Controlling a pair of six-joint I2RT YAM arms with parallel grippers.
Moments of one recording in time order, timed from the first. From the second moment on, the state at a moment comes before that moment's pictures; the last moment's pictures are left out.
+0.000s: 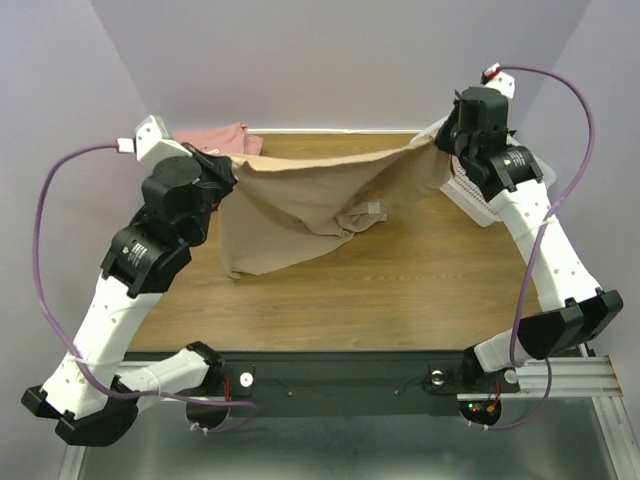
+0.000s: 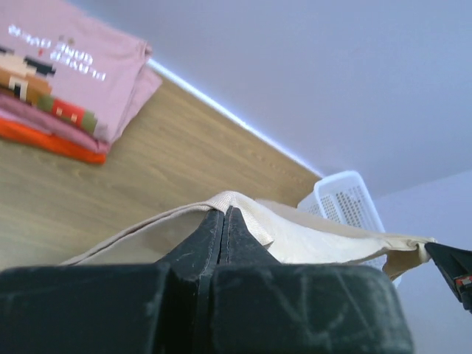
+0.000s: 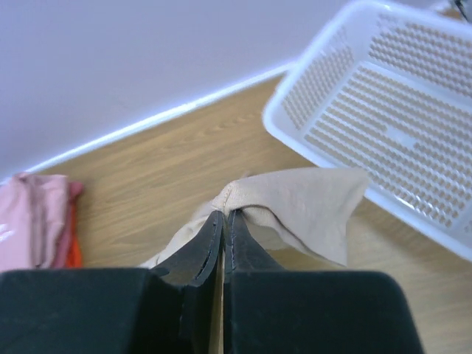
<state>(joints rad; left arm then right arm) -0.58 0.98 1.45 -0.67 -0.60 -0.80 0.32 1.46 1.69 -0.62 0.44 0.51</state>
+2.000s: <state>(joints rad) -0.17 1.77 1.22 -0.32 -0.32 -0.74 0.33 1.94 1.56 -0.33 0.23 0.19</state>
